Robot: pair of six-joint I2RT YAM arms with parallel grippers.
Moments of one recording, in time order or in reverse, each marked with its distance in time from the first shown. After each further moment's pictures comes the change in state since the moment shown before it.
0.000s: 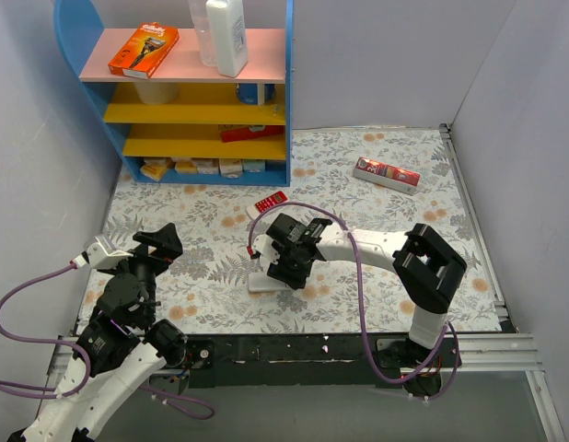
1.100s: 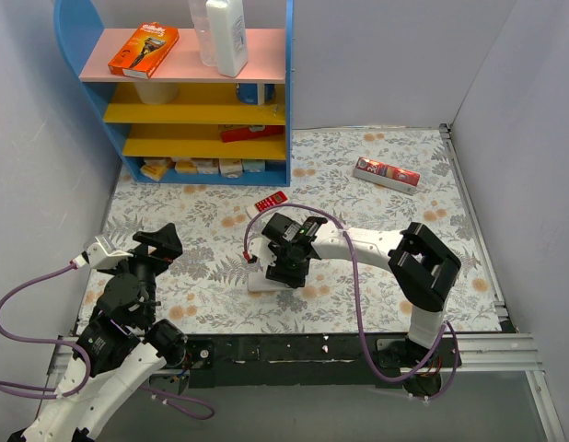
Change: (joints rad) left arm 0.002 0.000 0.000 0.000 0.000 0.000; right arm 0.016 0.032 0.052 -0.052 0.007 -0.103
